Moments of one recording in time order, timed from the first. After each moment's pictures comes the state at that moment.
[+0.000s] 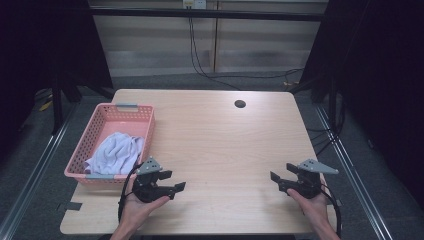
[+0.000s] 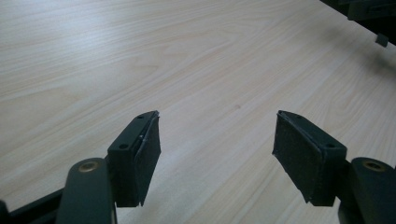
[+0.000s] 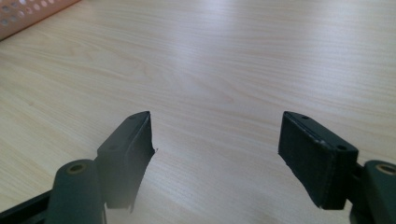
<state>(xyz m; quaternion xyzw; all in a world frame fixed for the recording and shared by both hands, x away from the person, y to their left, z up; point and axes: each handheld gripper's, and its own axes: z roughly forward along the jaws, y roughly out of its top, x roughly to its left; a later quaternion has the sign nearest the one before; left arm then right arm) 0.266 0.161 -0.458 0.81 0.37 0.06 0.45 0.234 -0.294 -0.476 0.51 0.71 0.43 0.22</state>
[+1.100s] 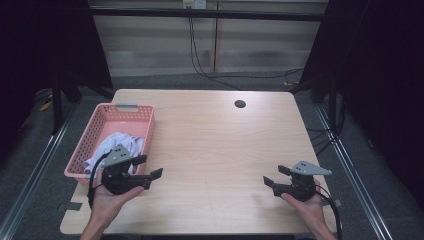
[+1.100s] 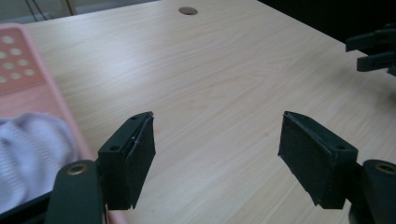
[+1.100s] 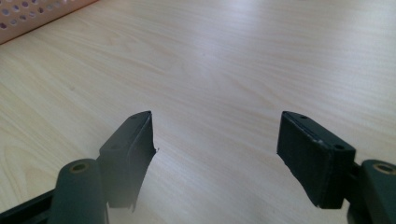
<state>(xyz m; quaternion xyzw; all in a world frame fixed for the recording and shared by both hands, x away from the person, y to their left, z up) 0.264 0.217 -0.396 0.79 0.37 0.13 0.47 0.229 -0.276 -0.473 0.46 0.74 0.44 0.20</state>
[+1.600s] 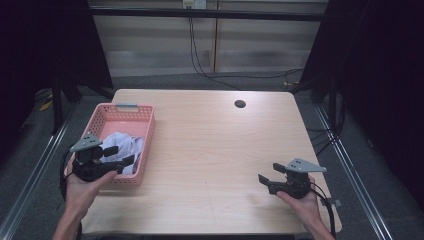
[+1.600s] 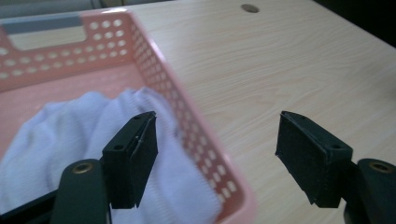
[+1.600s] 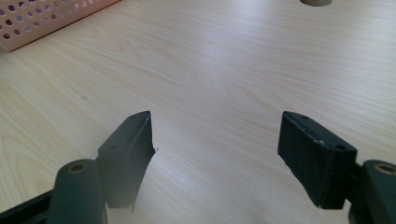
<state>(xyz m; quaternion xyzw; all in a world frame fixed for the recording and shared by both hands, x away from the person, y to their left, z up) 0.295 0.281 -0.392 0.77 0.44 0.16 0.44 0.236 -0.265 -0.470 0.45 0.75 0.45 0.20</state>
